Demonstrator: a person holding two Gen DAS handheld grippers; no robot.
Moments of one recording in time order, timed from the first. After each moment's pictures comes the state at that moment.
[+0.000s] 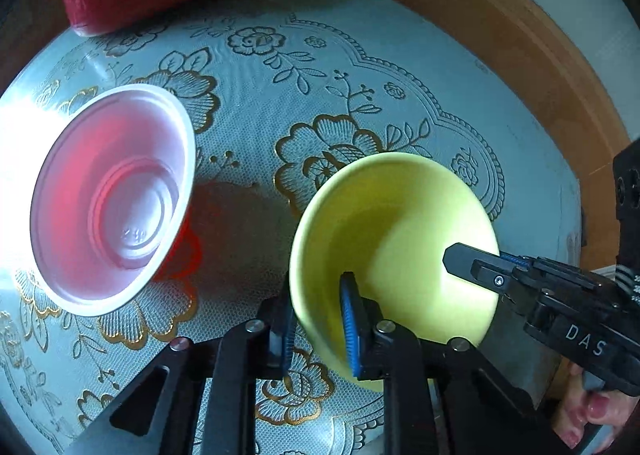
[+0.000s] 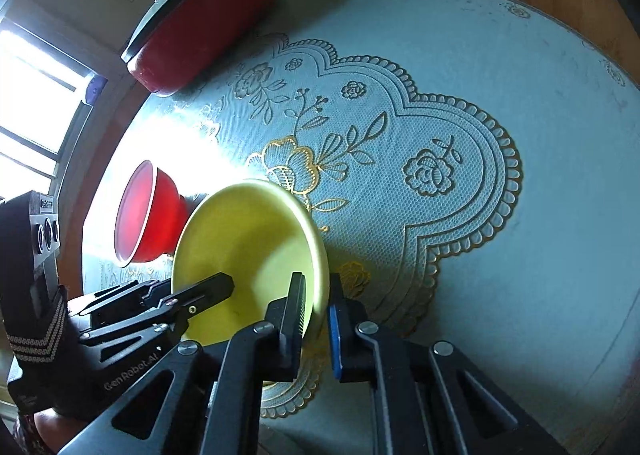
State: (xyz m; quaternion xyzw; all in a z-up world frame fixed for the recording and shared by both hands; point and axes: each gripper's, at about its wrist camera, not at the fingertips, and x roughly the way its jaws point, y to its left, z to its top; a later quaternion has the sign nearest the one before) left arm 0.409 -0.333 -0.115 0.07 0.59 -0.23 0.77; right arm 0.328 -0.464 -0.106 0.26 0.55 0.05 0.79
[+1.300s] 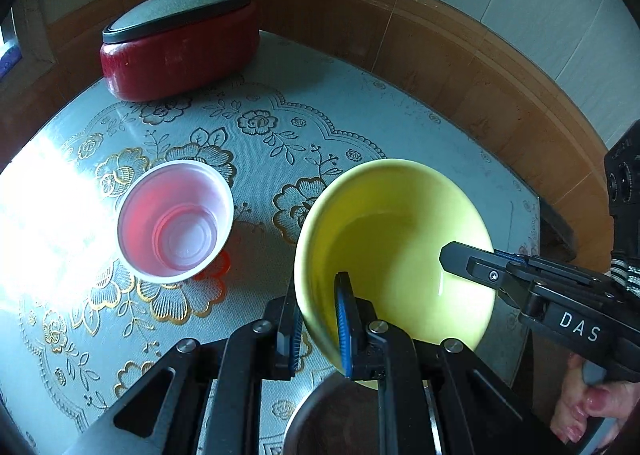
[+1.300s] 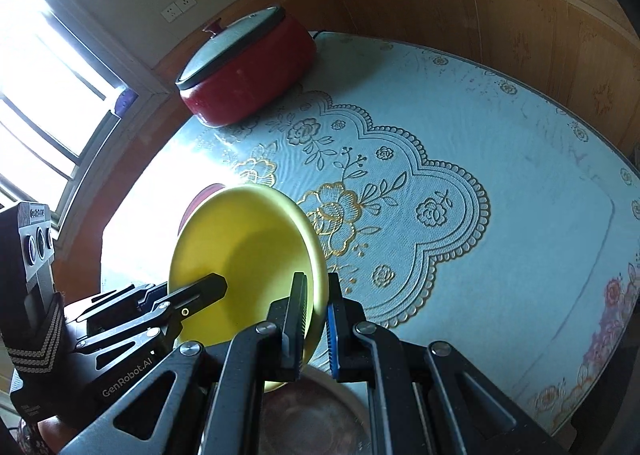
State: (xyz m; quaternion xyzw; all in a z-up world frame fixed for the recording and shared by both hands) left arm 0.355 -0.303 -0.015 0.05 0.50 -0.25 0.83; right arm 0.282 -0.453 -0.014 0.24 0.49 0.06 0.84
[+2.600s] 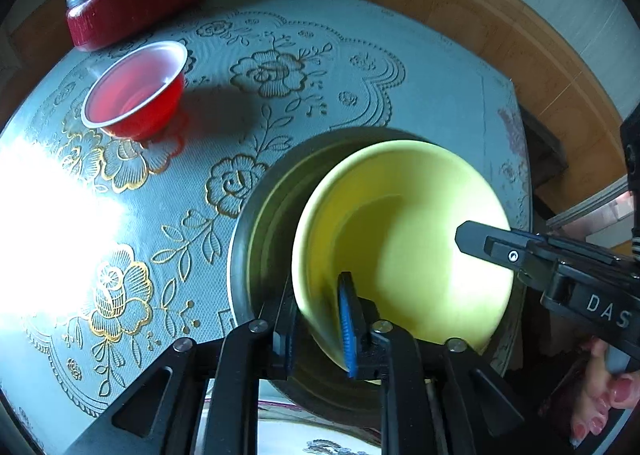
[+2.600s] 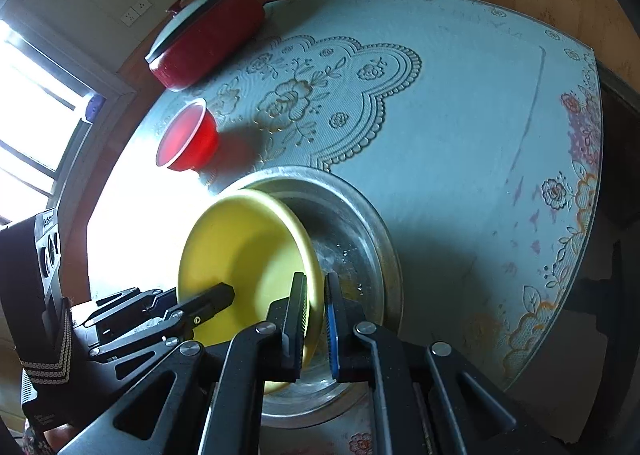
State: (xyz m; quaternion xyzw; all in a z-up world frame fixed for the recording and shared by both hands) left arm 0.256 -0.294 -0.070 0.13 0.56 -0.29 0.77; right arm 0.159 -0.416 -0.065 0.29 0.52 -0.02 0.81
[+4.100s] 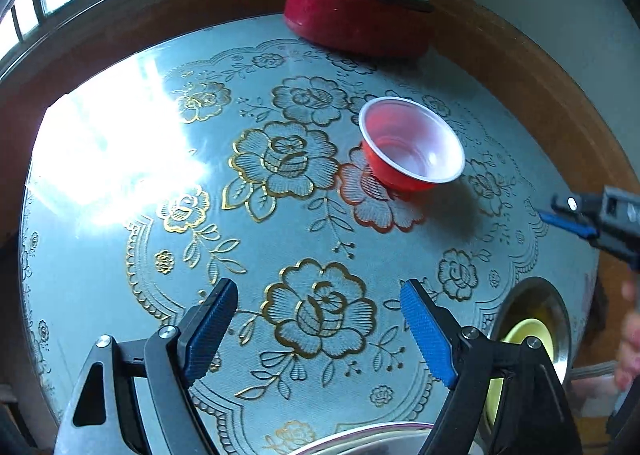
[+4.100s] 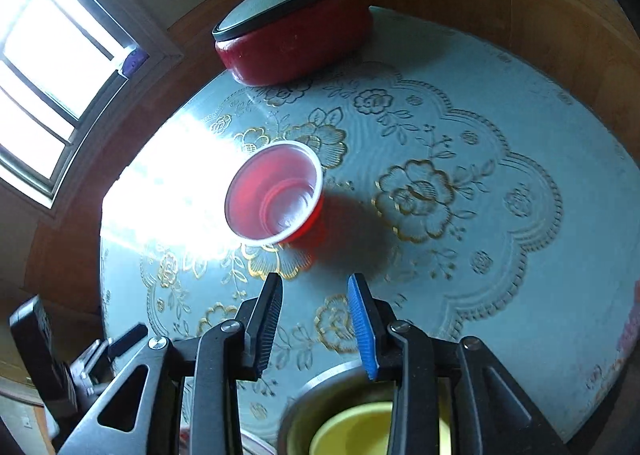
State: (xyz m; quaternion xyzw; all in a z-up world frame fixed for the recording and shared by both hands) left arm 0.320 -0.130 -0.043 -0.03 0.52 -0.08 0.85; right arm 0.327 -0.343 -0.014 0.20 0.53 0.07 0.82
